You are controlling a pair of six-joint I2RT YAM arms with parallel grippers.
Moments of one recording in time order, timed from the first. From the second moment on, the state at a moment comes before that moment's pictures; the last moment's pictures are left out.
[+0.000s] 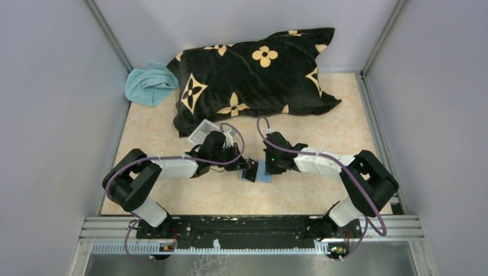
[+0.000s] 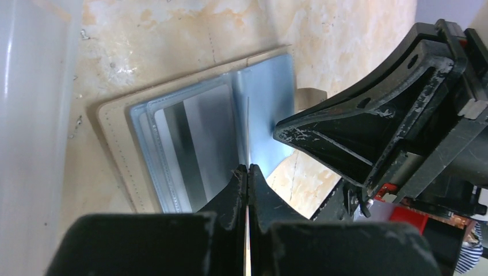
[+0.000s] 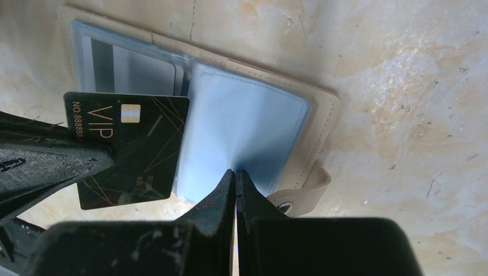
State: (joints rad) left arm -0.71 1.59 0.63 0.32 0.35 -0.80; right arm 0.74 1.50 0.76 -0.32 0.00 0.64
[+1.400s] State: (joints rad) left arm -0.67 1.65 0.62 0.36 0.41 -0.88; right arm 0.75 1.50 0.75 -0.32 0.02 0.68
